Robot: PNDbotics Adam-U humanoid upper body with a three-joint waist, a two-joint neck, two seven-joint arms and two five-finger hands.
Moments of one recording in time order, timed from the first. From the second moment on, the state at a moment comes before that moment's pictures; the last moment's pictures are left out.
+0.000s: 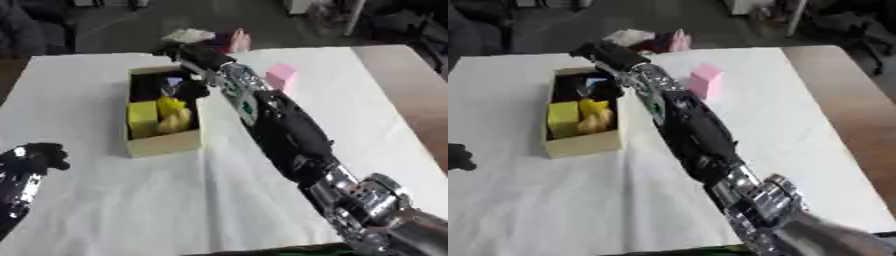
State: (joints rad) left arm -0.09 0.24 -0.14 -1.88 -0.10 -0.04 -0.25; right arm -0.96 -0.09 0.06 -0.90 1.05 -0.29 0.14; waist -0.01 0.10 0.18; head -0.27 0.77
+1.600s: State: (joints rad) left arm -0.09 0.24 -0.14 -1.88 -0.11 -0.04 -0.24; right arm -0.94 -0.30 -0.13 -0.55 1.31 0.13 0.16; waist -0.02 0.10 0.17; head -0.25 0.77
